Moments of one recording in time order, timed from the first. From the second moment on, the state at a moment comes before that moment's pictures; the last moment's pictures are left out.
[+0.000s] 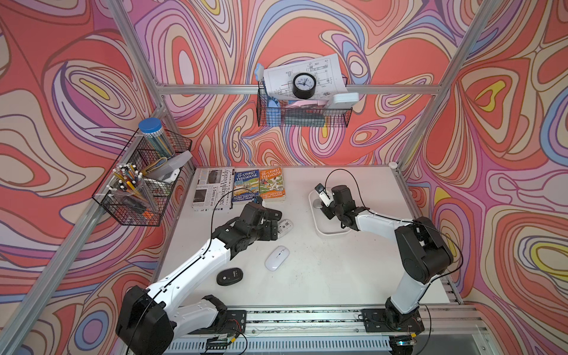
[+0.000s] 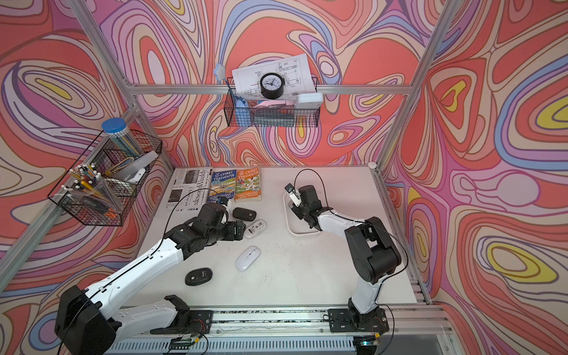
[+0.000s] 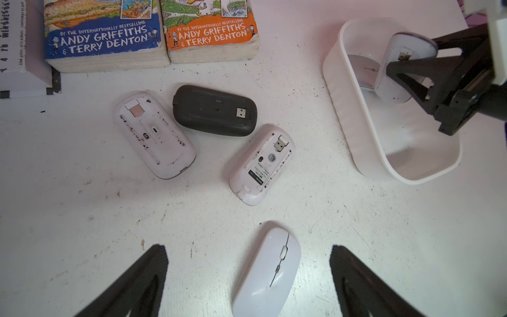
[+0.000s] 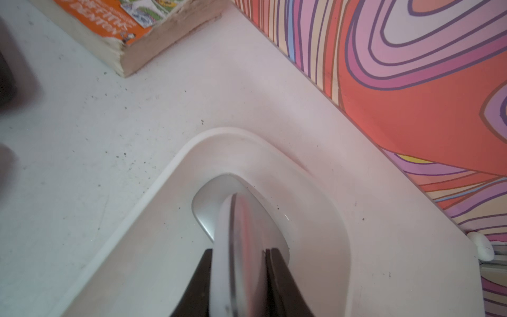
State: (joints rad) left arm -0.55 1.17 0.89 -0.55 -0.08 -0.45; right arm 0.42 1.79 1.03 0.10 0.12 -0.47
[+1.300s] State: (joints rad) left arm -0.39 1.31 0.91 -0.58 0.02 -0.59; right arm 0.43 1.69 0.95 0.12 0.04 -0.47
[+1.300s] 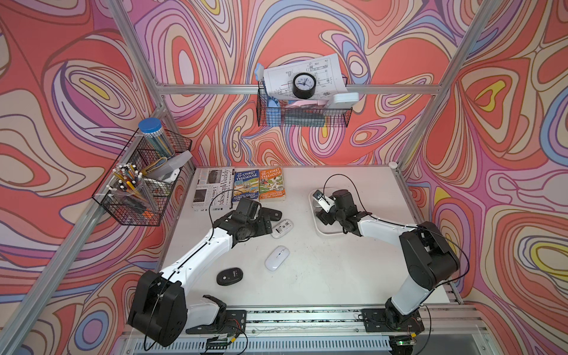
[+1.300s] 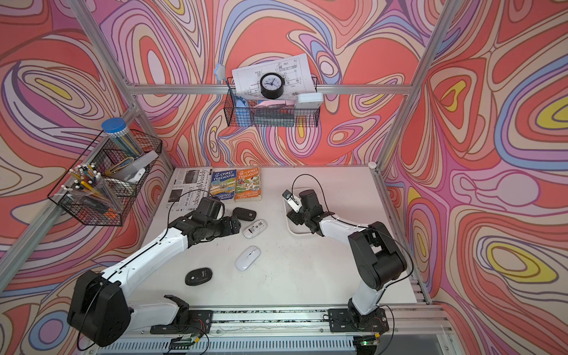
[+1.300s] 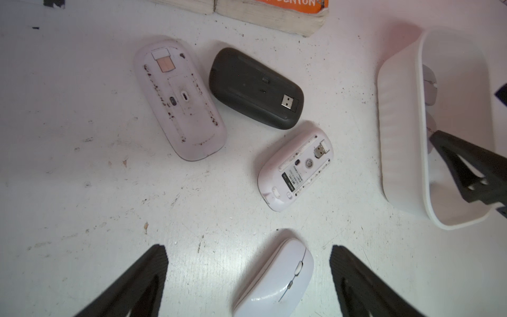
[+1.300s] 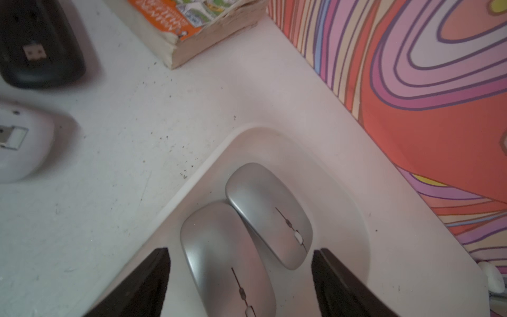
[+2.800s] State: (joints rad) left arm -0.28 1.98 1.36 -0.74 -0.10 -0.55; right arm 0.41 1.51 0.95 0.01 -0.05 -0.11
